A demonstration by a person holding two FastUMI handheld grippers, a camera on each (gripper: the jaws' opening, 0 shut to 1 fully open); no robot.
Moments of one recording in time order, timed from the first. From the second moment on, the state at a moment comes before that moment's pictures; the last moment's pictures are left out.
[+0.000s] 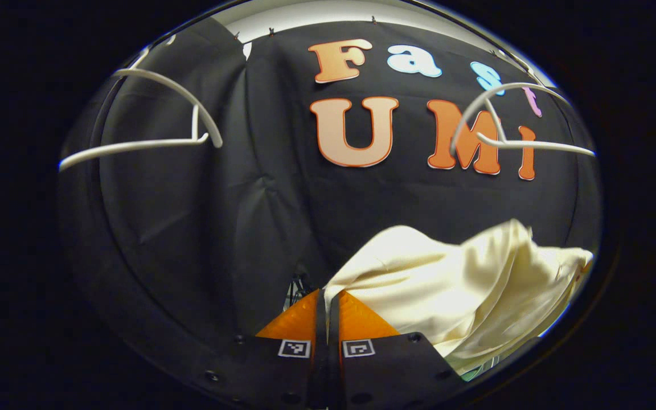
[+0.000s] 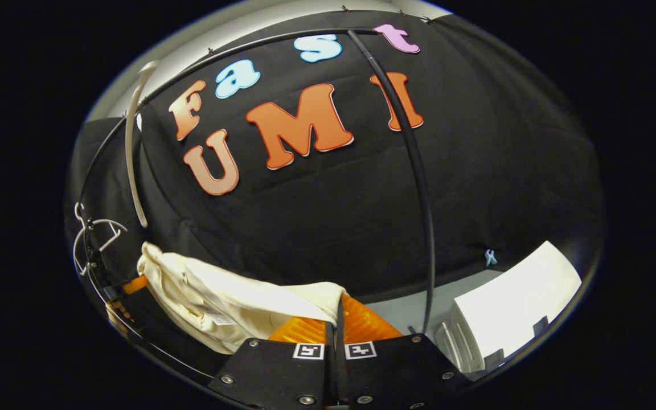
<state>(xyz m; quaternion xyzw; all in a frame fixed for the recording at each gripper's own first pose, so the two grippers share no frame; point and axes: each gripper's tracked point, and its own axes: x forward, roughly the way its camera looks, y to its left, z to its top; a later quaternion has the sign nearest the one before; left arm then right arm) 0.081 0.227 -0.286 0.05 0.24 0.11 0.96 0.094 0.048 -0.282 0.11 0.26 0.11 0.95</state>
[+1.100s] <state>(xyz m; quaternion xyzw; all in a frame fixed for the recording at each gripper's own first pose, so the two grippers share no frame) 0.018 -0.009 -0.453 0.04 0.39 -0.07 0.92 0.009 0.067 -0.418 0.13 0.37 0.09 0.92</state>
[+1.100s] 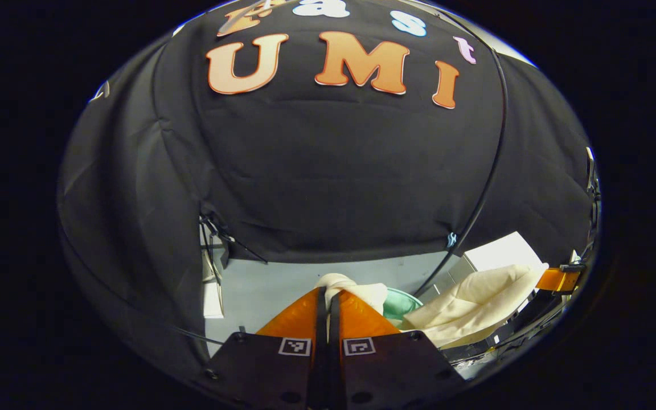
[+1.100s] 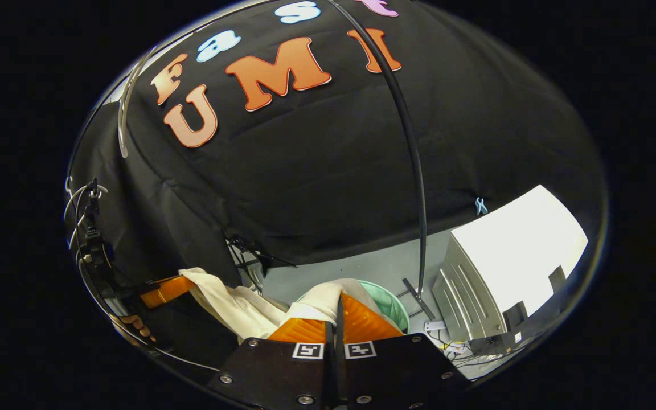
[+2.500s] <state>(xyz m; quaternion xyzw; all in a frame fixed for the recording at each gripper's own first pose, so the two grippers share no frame) -0.044 -0.102 -0.602 0.08 0.56 -0.14 0.81 -0.024 0.049 -0.570 0.13 0.50 0.02 0.86</state>
